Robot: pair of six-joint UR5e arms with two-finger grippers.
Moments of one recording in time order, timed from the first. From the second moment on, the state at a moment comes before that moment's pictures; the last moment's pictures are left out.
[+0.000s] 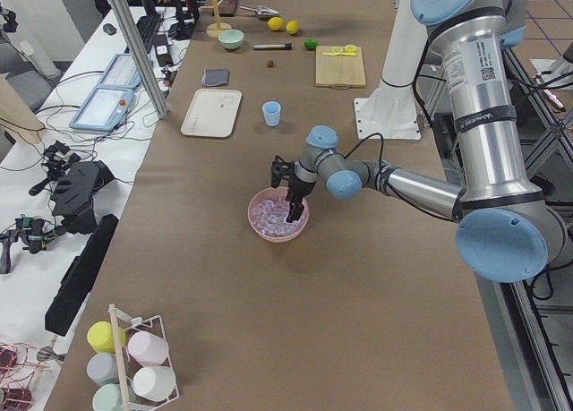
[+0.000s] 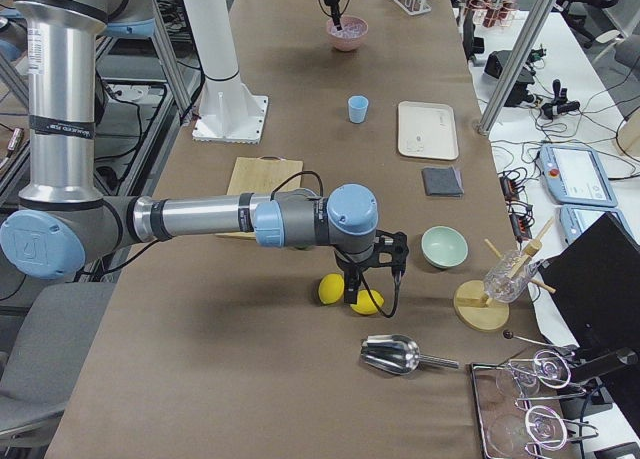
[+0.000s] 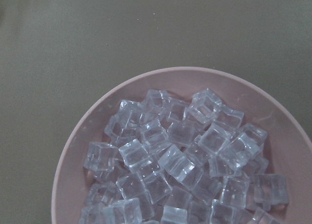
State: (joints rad) left arm -0.70 -1.29 -2.03 -2.09 -1.71 -1.10; right arm 1.60 -1.66 1.78 -1.58 2.44 0.16
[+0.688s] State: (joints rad) left arm -0.66 -1.29 -2.01 -2.09 -1.70 -1.10; right arm 1.60 -1.66 1.77 -1.58 2.43 0.16
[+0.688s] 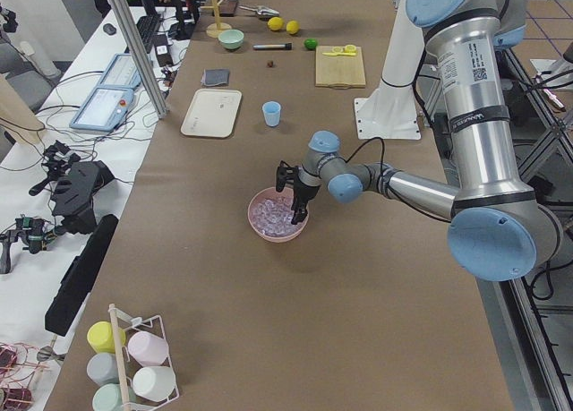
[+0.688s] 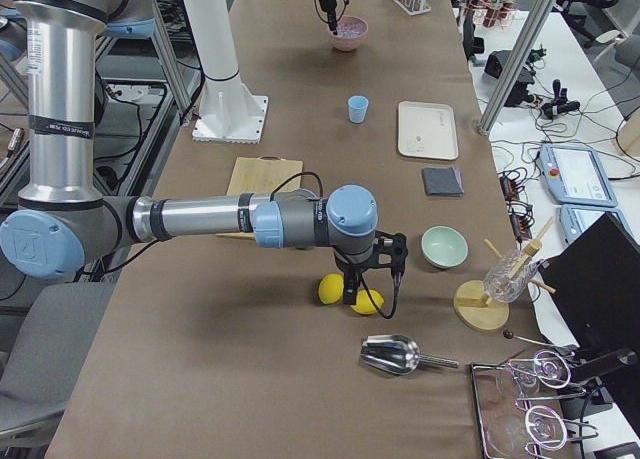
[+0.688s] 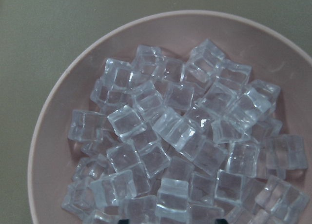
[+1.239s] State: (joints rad) left arm -0.66 -1.28 -1.99 -2.09 -1.70 -1.06; right arm 1.60 -1.66 1.78 -1.58 2.43 0.16
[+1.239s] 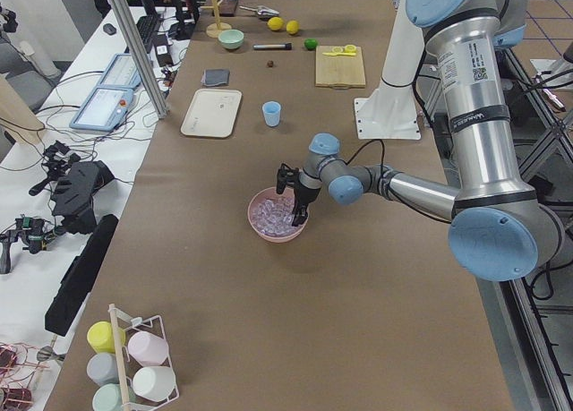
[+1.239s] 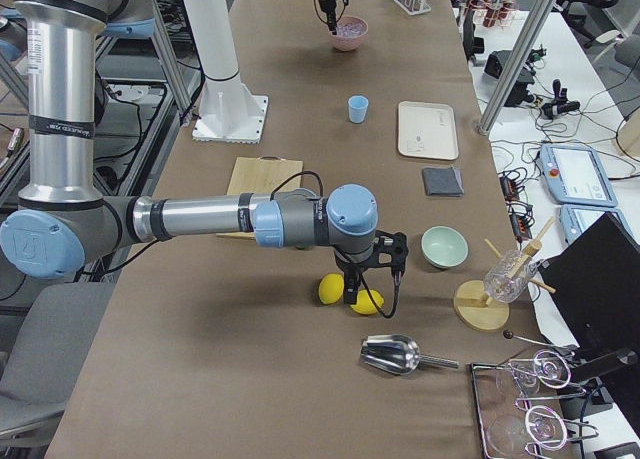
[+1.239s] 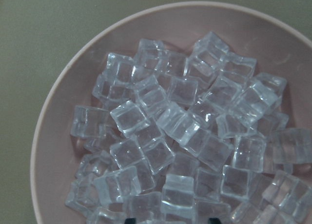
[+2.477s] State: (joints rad) left arm -0.77 -1.30 -2.00 -2.09 -1.75 -0.92; right arm 1.60 -1.66 1.78 -1.58 2.43 0.16
